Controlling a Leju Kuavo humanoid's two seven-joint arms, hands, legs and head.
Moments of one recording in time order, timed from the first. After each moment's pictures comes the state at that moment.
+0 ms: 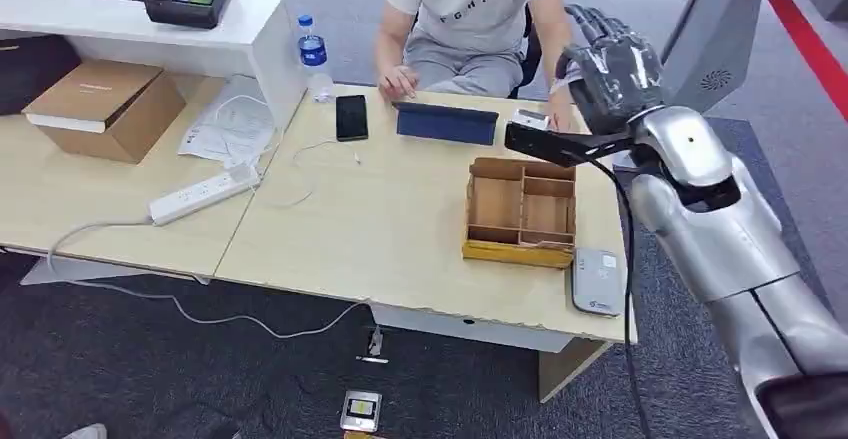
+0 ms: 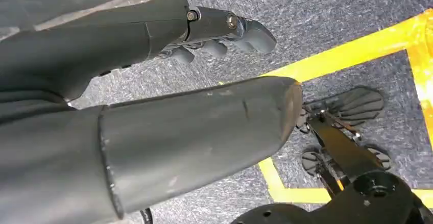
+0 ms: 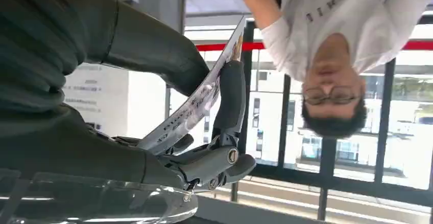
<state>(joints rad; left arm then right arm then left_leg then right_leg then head) -0.21 0.36 -1.51 -0.14 1.30 -0.08 -0.17 -1.08 -0.23 0.71 -0.89 1.05 -0.07 -0.18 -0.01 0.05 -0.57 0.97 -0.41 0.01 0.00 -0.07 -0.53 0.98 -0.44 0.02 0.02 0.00</state>
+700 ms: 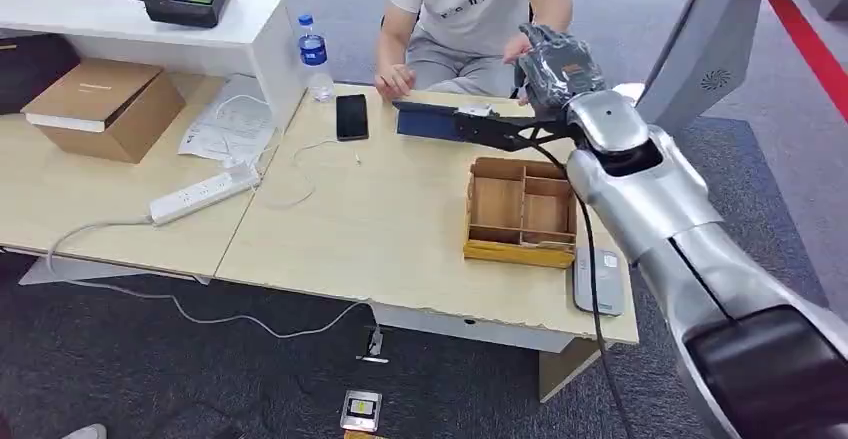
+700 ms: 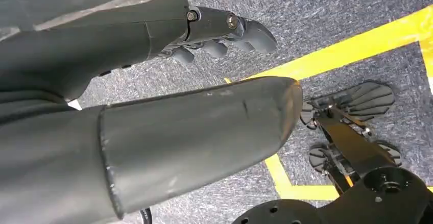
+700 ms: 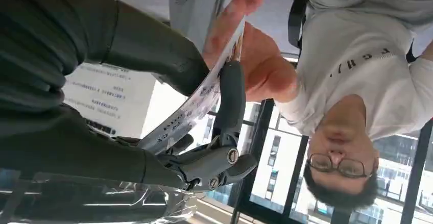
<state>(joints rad) -0.21 0.35 -1.52 -0.14 1.30 -0.08 -0.15 -1.24 0.00 0.78 -0.45 1.11 -0.03 -0.11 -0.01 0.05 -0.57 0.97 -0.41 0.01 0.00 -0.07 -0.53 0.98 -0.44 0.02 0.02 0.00</state>
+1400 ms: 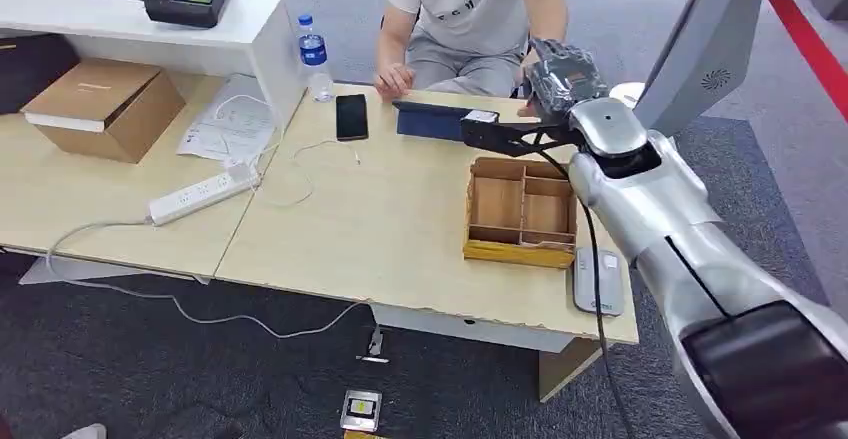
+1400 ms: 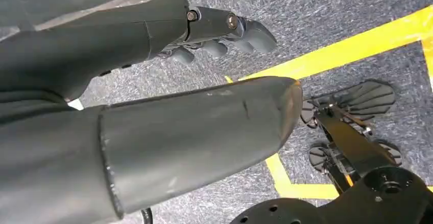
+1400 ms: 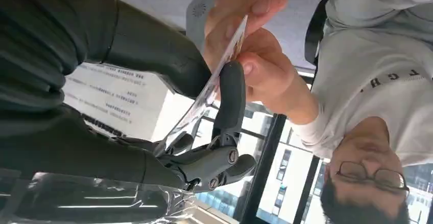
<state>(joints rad) -0.21 0.35 -1.52 -0.14 1.31 -0.08 -0.14 -1.25 0.01 0.79 -0.38 1.12 -0.02 -0.09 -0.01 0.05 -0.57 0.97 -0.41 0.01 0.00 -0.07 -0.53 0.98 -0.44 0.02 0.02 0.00</state>
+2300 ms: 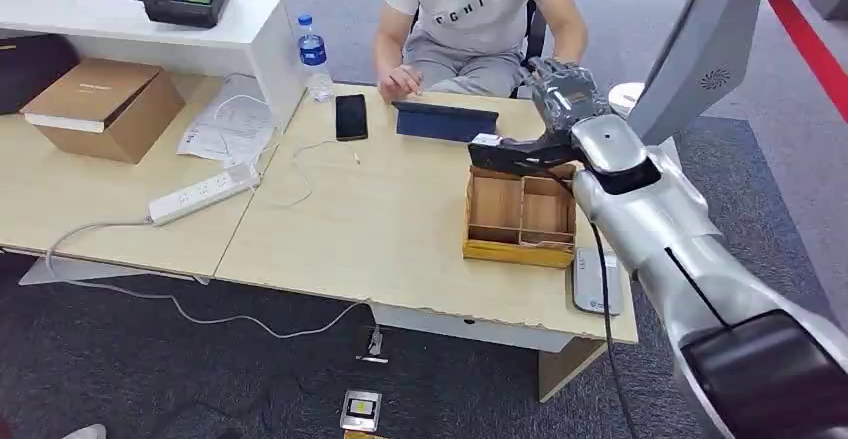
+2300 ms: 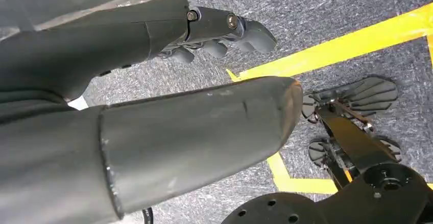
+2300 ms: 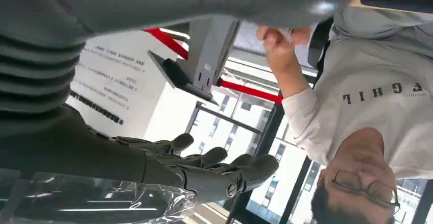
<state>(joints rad) -0.20 0.34 -1.52 -0.14 1.34 -0.08 -0.13 -1.21 0.00 0.78 -0.35 1.22 -0.05 -0.14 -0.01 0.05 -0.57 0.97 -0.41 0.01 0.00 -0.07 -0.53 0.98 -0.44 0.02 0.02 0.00</state>
